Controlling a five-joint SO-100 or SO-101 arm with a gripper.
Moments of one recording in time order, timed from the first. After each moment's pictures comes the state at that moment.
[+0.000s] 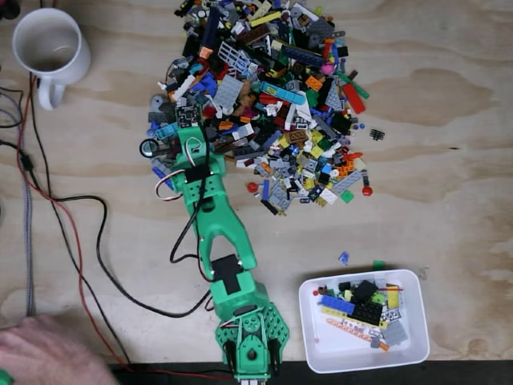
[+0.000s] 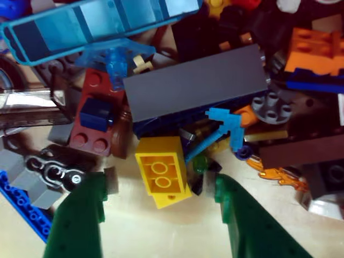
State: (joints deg) arm -20.2 82.5 108.0 38.7 -72.9
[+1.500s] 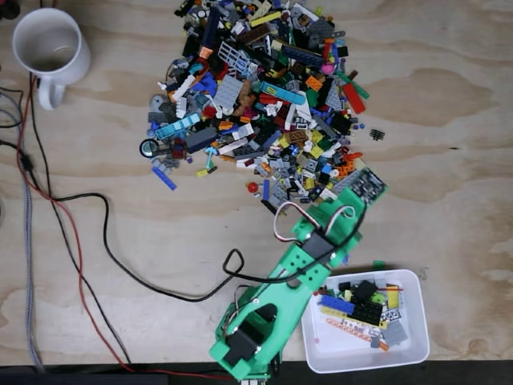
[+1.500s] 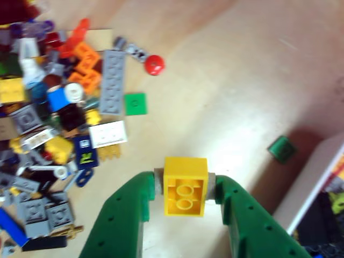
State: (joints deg) arm 44.3 126.5 115.7 72.7 -87.6
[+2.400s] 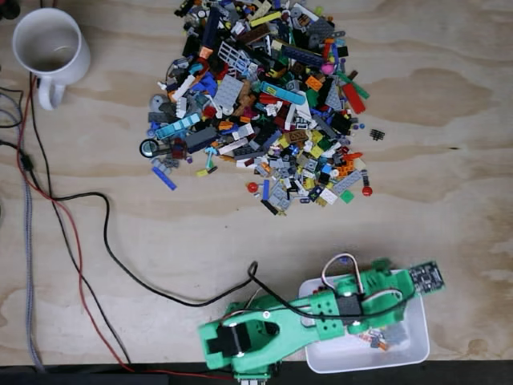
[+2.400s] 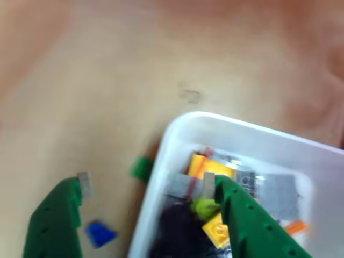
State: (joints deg) arm 67.6 132.6 126.0 56.0 -88.8
